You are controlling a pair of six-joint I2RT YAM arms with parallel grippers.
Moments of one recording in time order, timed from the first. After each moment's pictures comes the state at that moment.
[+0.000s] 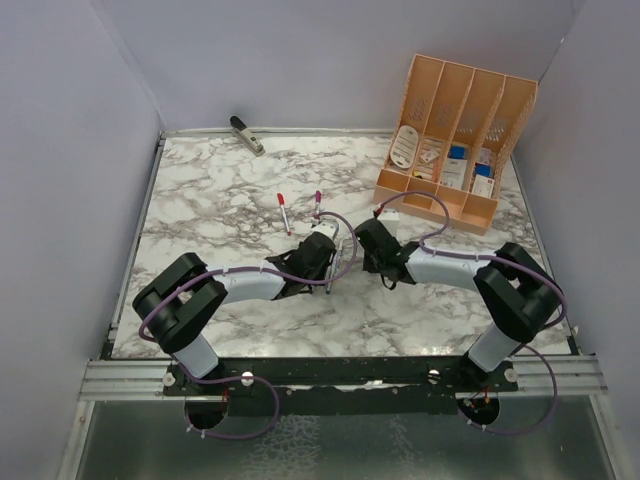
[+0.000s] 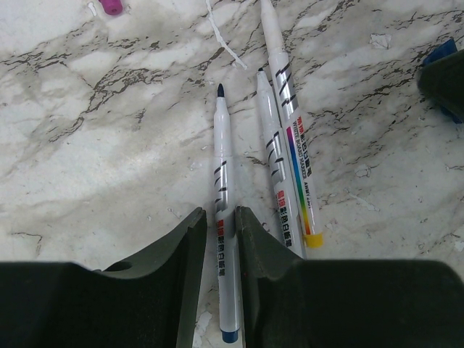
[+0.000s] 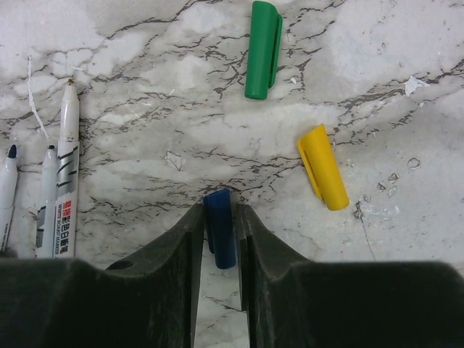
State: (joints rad) left arm -0.85 1.62 0.75 0.04 -0.26 -0.39; right arm 0.75 1.66 0.82 -0.12 0.41 0.66
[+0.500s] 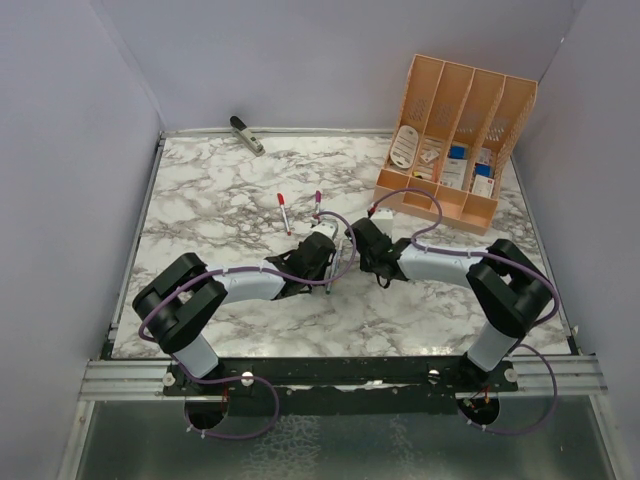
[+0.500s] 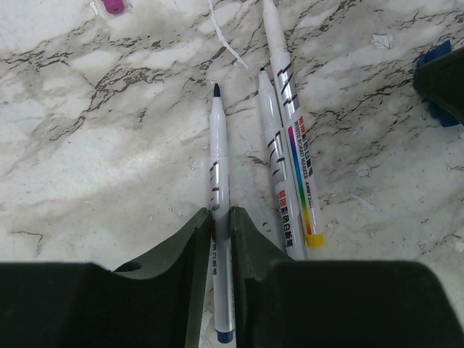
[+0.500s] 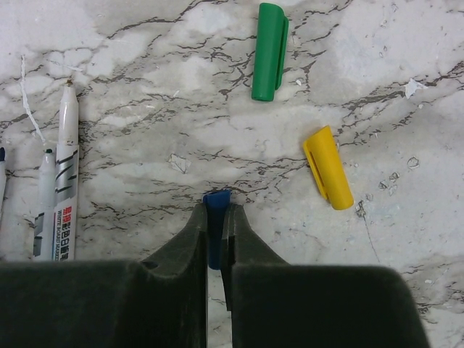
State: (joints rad) left arm -0.85 1.62 0.75 0.04 -0.26 -0.39; right arm 0.79 1.72 0.89 -0.21 0.47 0.67
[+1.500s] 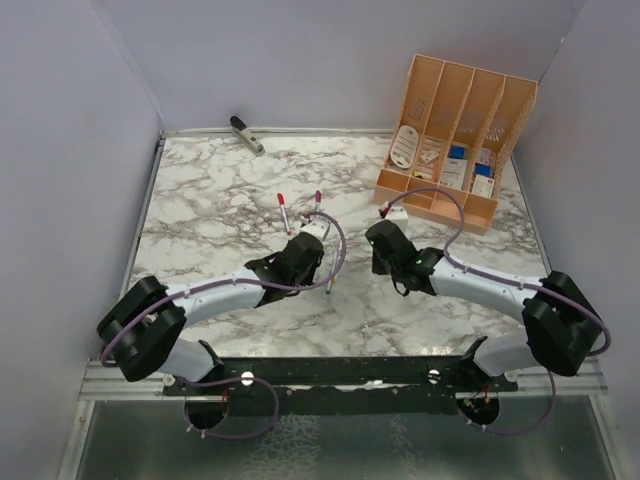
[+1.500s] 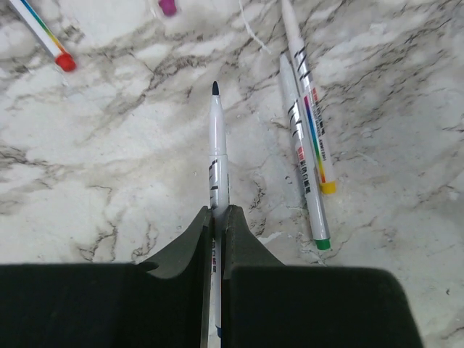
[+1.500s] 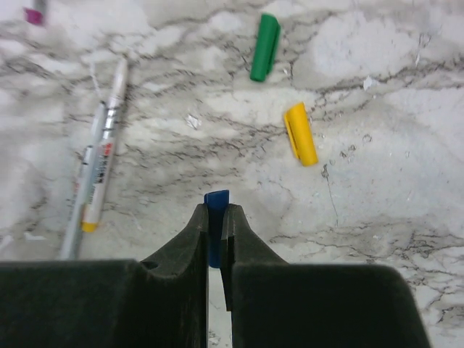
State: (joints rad) left arm -0.86 1.45 0.71 -0.10 -0.31 -0.33; right arm 0.80 1.44 0.78 -0.25 0.44 0.59
